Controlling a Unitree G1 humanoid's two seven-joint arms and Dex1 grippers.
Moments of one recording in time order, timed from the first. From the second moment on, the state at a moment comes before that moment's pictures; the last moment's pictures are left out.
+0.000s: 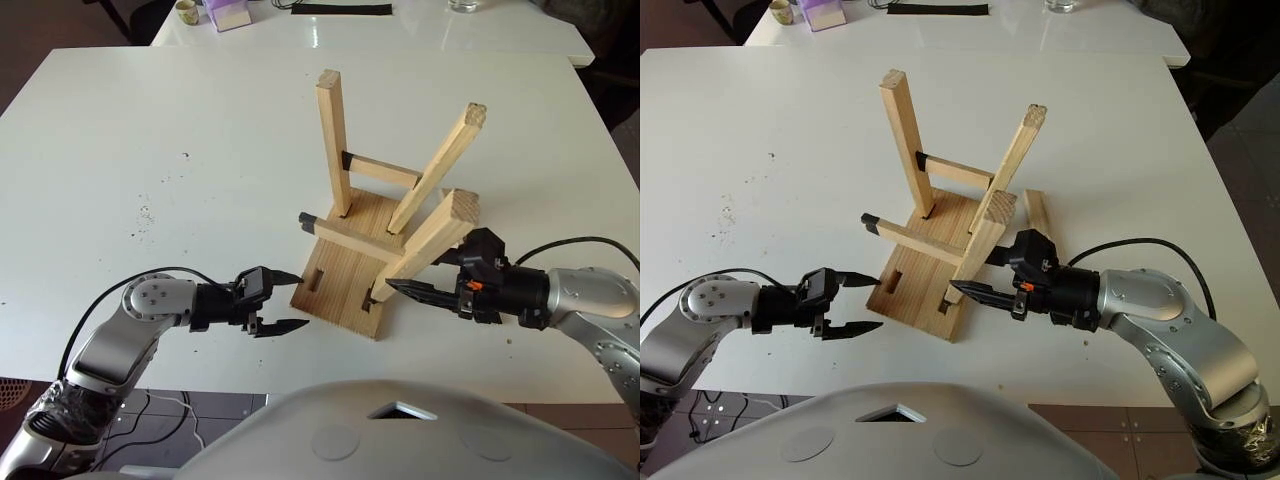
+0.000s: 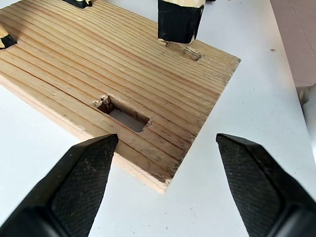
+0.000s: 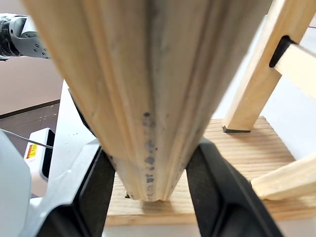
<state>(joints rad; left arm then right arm) 0.24 0.85 -0.17 -0.38 -0.35 0.22 -1.10 0.23 -0.78 0.00 -0.83 0.69 0.64 0.78</state>
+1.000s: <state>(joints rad) 0.18 0.79 -0.19 -0.40 -0.37 0.32 -1.07 0.30 -0.78 0.16 -0.69 0.39 0.29 0.80</state>
